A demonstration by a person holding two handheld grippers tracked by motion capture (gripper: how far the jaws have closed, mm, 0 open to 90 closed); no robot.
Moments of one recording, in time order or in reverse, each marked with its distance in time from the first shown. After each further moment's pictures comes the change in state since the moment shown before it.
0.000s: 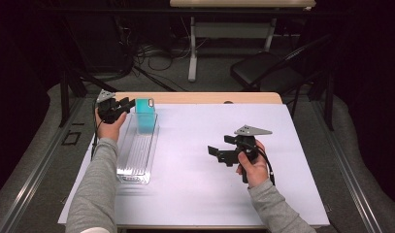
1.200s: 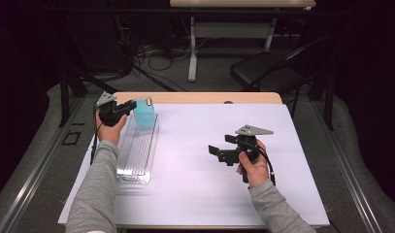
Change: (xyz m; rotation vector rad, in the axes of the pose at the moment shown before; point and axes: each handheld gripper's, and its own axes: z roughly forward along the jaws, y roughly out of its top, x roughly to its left) left arm -0.006 -0.006 -0.003 -0.005 -0.070 0.022; right arm 0.000 0.002 -0.003 -0.011 -0.003 0.000
